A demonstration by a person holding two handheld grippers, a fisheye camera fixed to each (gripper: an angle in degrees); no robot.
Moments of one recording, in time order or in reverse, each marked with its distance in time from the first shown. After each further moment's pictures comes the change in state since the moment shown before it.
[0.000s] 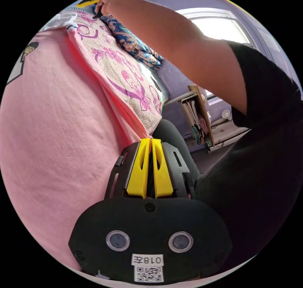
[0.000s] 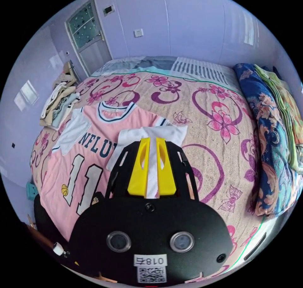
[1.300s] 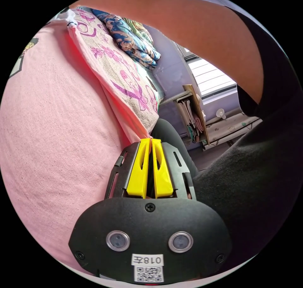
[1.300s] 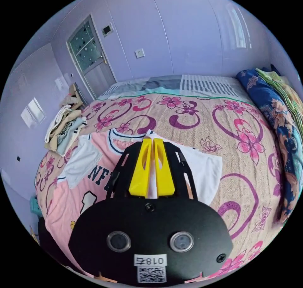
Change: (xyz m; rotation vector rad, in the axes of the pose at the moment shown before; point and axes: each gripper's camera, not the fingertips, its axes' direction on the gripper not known) left arm -0.034 -0.006 0.013 -0.003 0.057 0.016; right arm -0.062 -0.011 -0.005 0.168 -0.171 -0.008
